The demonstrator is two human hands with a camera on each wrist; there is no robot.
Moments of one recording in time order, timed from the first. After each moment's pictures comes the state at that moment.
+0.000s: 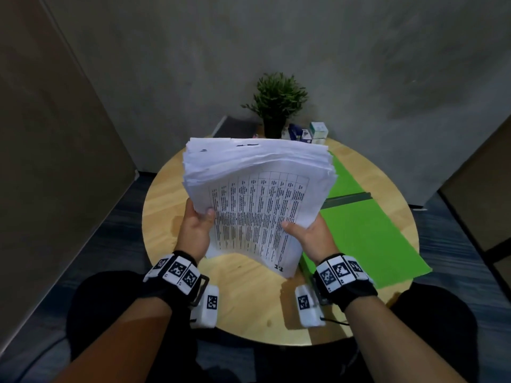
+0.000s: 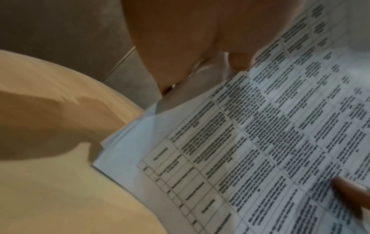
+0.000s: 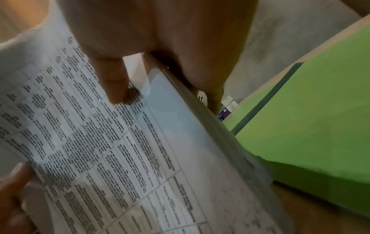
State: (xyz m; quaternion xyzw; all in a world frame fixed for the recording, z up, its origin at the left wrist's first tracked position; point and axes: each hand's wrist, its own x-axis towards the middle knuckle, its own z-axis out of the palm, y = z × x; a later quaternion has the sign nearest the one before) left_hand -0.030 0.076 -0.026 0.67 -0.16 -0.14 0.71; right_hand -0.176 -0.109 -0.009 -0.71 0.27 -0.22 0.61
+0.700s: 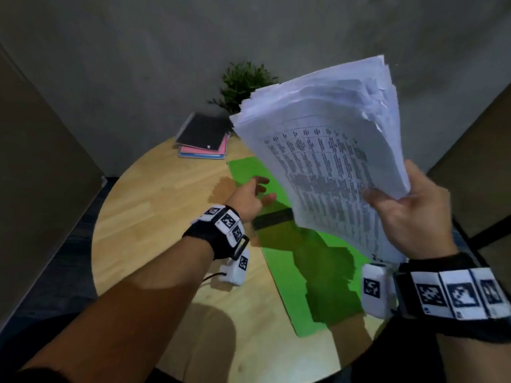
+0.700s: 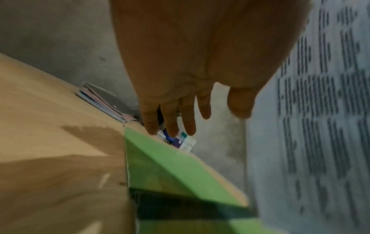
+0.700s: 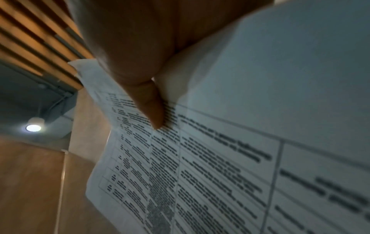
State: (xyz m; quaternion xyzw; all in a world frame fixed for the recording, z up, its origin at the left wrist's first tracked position) left_hand -0.004 -0.119 -0.010 0.78 -0.36 -0.29 0.43; right_hand -0.245 -0.216 0.093 -0.80 0.32 -0.39 0.32
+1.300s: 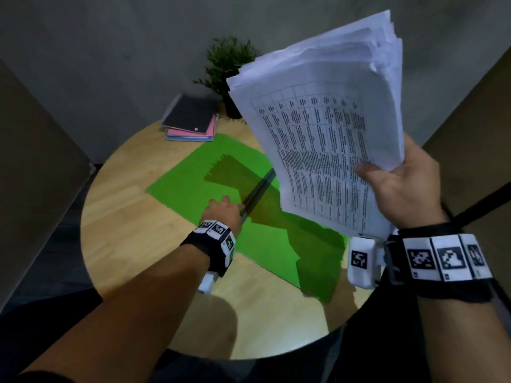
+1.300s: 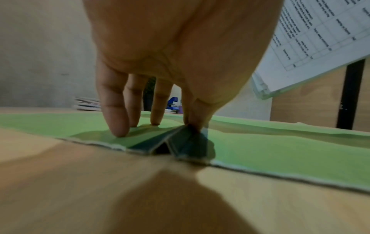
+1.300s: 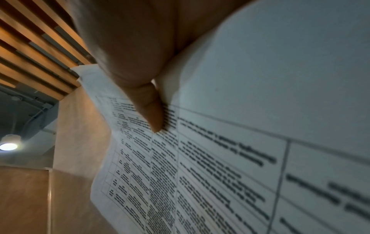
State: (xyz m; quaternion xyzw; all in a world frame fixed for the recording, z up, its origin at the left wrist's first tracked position) left_hand -0.028 -0.087 -0.074 0.91 -0.38 -0.15 -0.02; right_hand -0.253 -0.224 0.093 -0.76 0.32 -0.40 0.40
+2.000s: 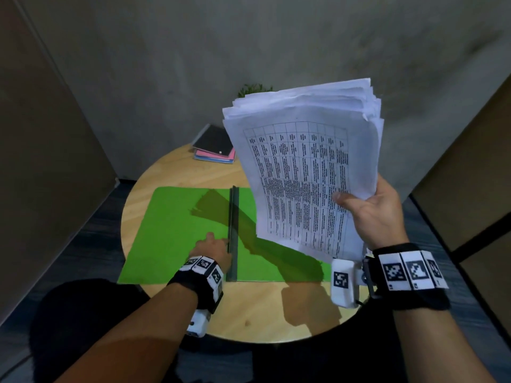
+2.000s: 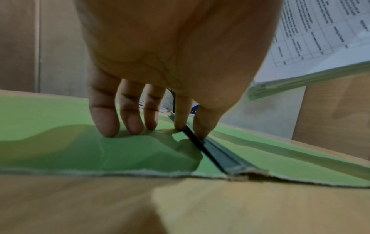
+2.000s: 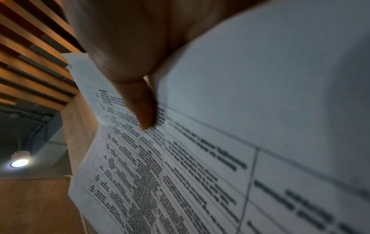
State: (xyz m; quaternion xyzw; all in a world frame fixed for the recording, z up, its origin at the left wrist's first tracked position) left_hand -0.062 0.025 -0.064 0.94 -0.30 -0.18 0.04; right_hand -0.257 -0.159 0.093 -0.72 0.24 -0.40 0.52
